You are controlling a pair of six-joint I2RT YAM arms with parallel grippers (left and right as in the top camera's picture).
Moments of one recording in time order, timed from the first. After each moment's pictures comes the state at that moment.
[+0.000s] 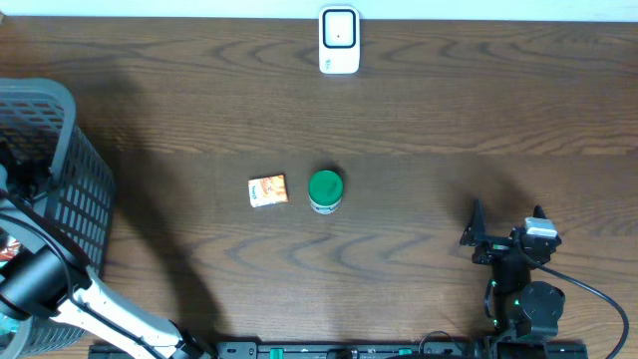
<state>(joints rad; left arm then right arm) 0.80 2.11 1.58 -0.77 -0.11 0.15 -0.06 0.02 0.01 -0.07 0.04 0.06</state>
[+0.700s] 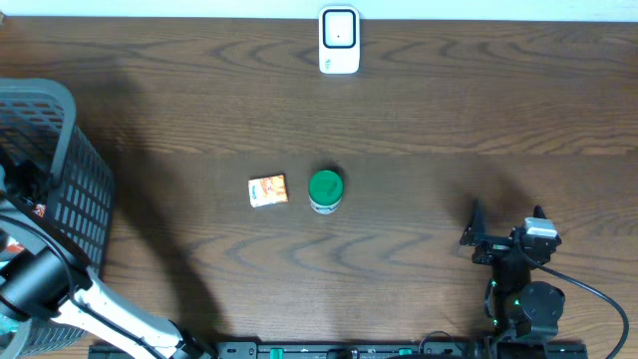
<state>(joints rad) 0.80 2.09 1.60 -0.86 -0.10 0.00 -0.06 0.02 0.01 -0.07 0.04 0.06</state>
